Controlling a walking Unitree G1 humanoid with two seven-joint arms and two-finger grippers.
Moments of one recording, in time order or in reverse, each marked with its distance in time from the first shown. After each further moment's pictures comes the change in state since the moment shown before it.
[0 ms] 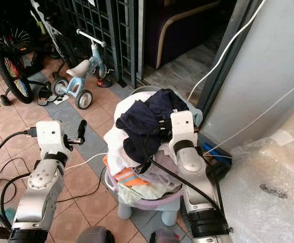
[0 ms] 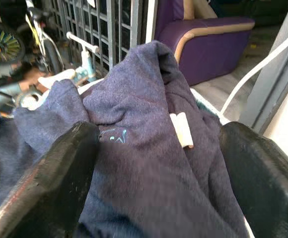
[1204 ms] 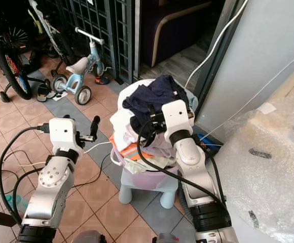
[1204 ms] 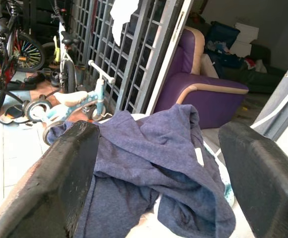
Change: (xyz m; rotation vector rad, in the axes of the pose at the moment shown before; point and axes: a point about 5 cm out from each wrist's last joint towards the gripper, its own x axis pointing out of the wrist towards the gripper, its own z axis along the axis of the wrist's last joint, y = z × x) left arm 0.012 -0.023 0.015 -0.004 -0.100 -0.087; right arm 0.017 0.017 0.029 -0.245 -0.142 0.114
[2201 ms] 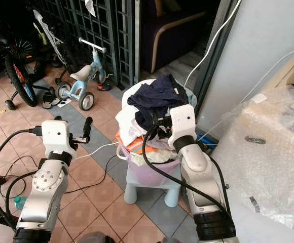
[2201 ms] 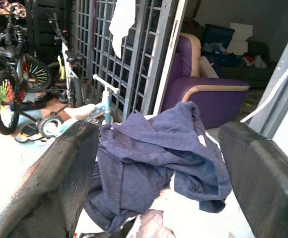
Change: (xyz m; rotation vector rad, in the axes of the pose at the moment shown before) left arm -0.005 0.006 -0.002 0.034 -0.013 0.020; right arm -0.010 -0.003 0.003 0.093 -0.021 0.033
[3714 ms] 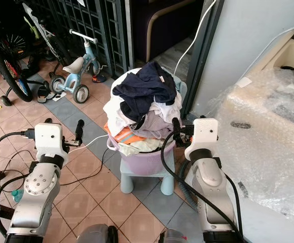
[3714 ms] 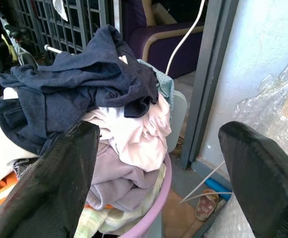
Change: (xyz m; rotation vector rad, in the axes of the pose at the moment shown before) left arm -0.006 0.017 -0.002 0.080 0.014 0.067; right arm -0.034 -0.023 -0.022 0.120 0.117 -0.181
